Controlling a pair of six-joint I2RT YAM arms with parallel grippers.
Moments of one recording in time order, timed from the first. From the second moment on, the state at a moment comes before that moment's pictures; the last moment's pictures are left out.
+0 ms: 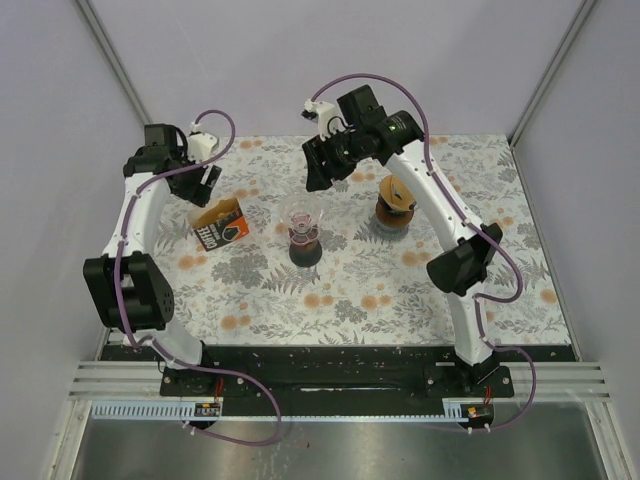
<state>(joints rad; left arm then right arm) 0.10 1.60 1.52 -0.80 0.14 0.52 0.60 2.16 2.49 -1.15 -0.46 -0.05</state>
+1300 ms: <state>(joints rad) 0.12 1.40 1.38 -0.89 0.34 0.47 0.75 1.94 2.32 -0.90 -0.33 0.09</state>
